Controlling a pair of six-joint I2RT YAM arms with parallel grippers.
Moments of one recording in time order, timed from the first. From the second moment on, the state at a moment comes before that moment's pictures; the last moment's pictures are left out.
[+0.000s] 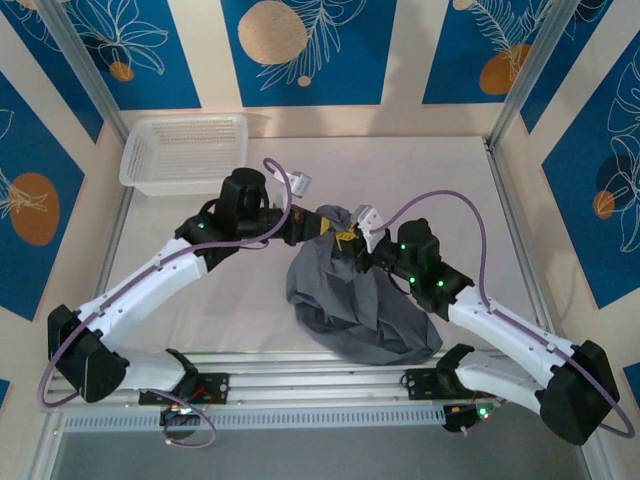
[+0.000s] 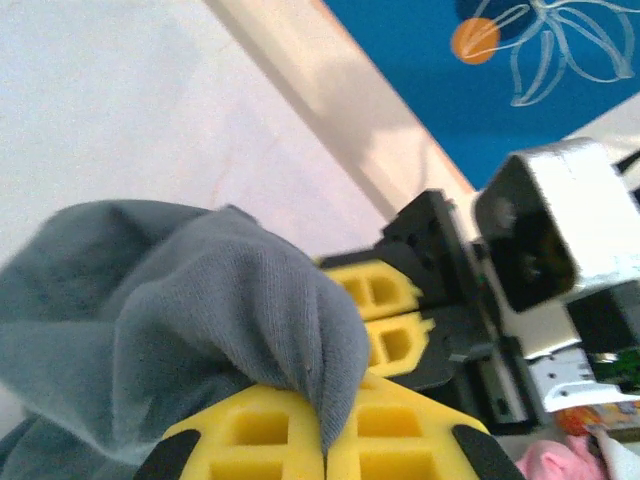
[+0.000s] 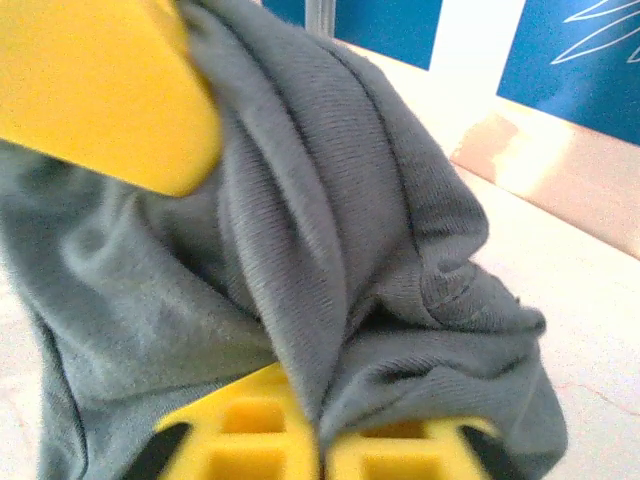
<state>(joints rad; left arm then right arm) -0.67 1.31 1.21 -0.35 0.54 -0.45 0.66 0.99 0.64 0.12 -0.24 -0.10</state>
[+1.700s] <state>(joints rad) -0.92 1.42 1.21 -0.44 -0.14 -0.11 0.54 1.00 0.67 0.10 -0.49 0.62</state>
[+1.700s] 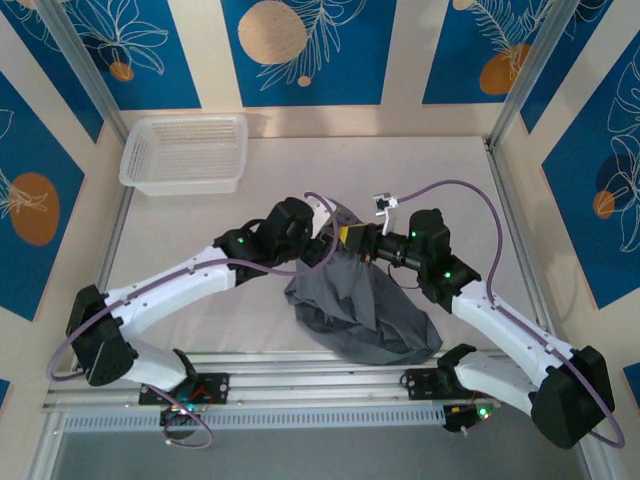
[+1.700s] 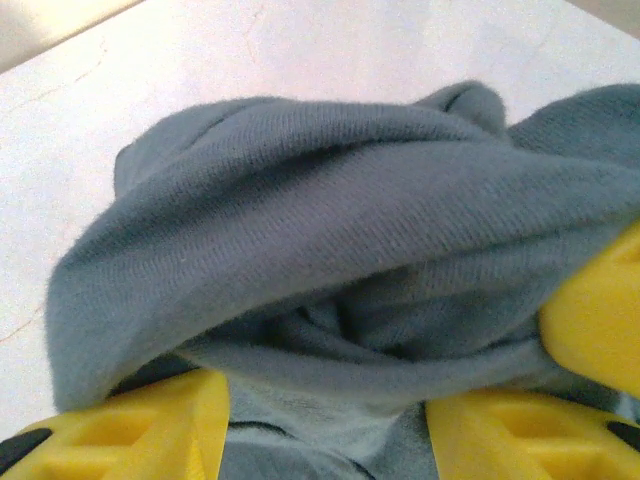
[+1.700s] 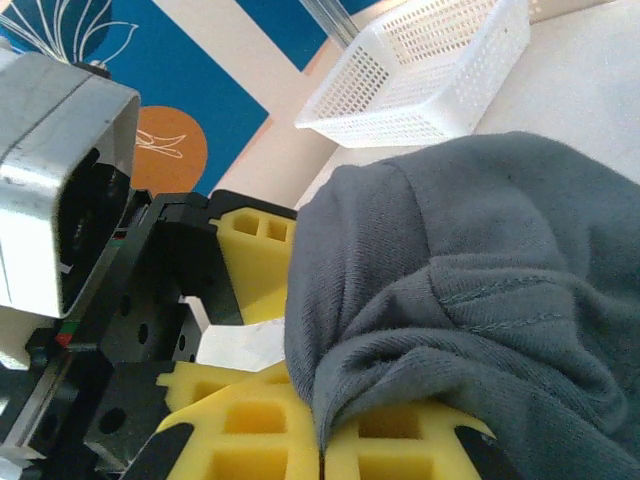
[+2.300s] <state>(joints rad) -0.87 1.51 1.22 -0.41 0.09 -0.13 0.53 1.04 0.71 0.03 -0.47 0.65</state>
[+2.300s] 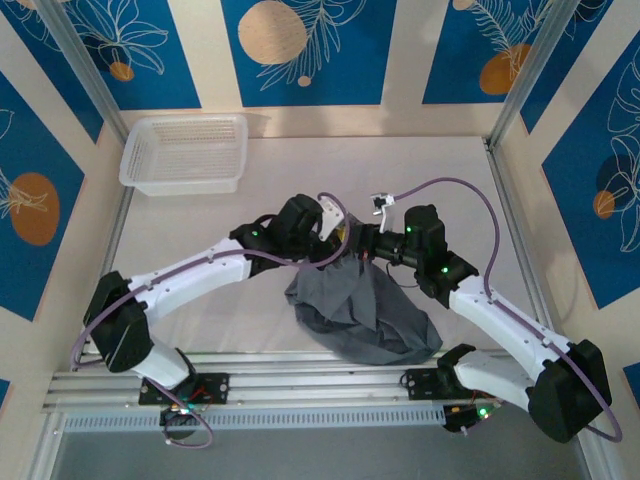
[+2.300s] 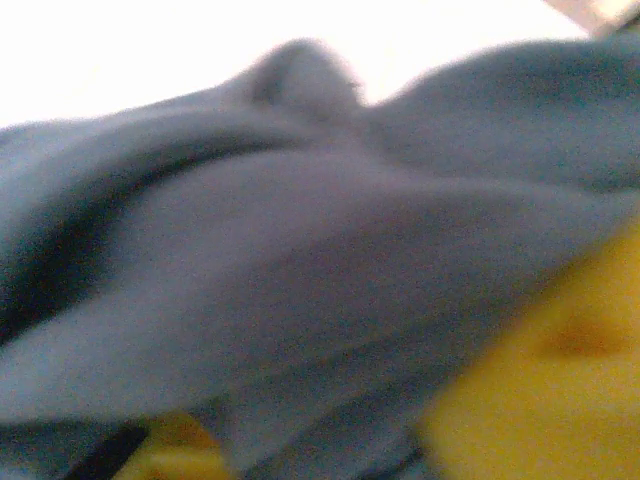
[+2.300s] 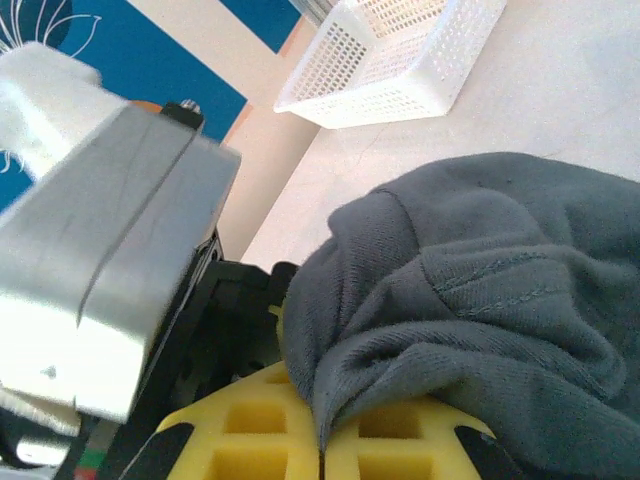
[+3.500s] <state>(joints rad) -0.70 1.28 1.00 -0.17 0.52 -0.26 0.62 0.99 0.77 -0.03 -0.40 -0.46</state>
